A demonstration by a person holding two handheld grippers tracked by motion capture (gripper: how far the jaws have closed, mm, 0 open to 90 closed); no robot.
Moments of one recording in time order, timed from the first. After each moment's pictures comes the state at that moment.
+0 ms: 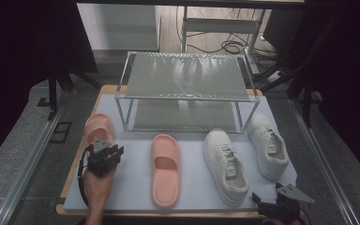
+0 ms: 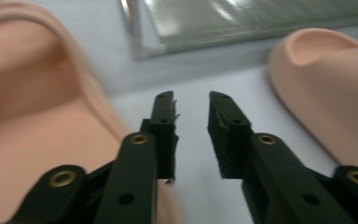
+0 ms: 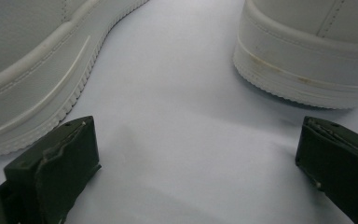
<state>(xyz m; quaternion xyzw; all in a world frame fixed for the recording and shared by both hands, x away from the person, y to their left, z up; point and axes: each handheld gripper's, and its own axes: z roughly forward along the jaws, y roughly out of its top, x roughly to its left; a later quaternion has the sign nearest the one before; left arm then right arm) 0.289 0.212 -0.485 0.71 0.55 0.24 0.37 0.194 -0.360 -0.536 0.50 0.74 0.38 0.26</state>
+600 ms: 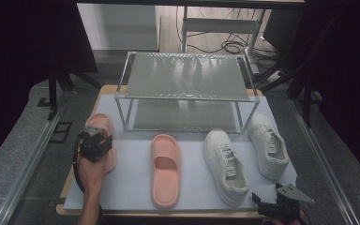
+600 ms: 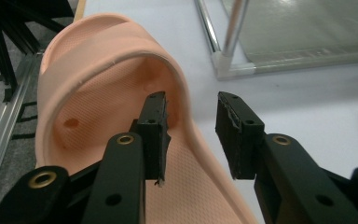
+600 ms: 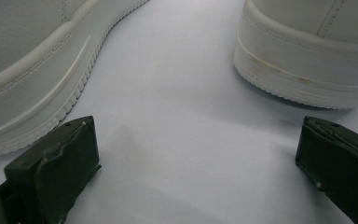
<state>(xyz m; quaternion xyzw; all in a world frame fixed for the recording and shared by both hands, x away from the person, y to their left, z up) 0.332 0.237 -0.482 0.68 0.60 0.28 0.31 0.193 -0.360 -0.536 0.50 0.74 0.38 0.26</state>
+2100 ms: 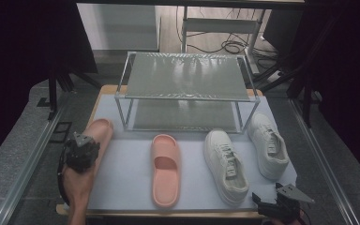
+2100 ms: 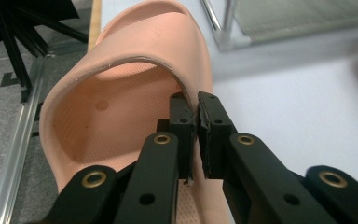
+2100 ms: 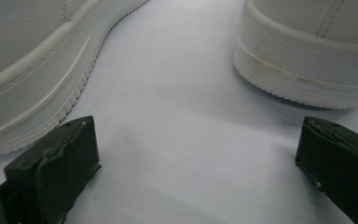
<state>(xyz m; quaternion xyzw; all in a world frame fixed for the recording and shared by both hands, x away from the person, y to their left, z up) 0.281 0.252 -0.460 0.71 0.58 0.29 0.29 0.193 -0.360 -0.536 0.50 0.74 0.38 0.26</state>
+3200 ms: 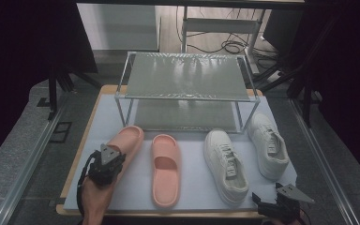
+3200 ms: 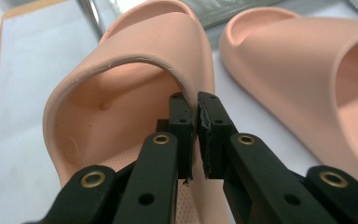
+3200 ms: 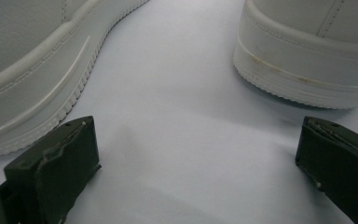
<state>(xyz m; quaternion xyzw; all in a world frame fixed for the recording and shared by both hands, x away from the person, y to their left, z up) 0.251 0.179 -0.454 0.77 0.47 0.27 0.33 0.193 -0.360 -0.536 0.50 0.74 0.38 0.26</state>
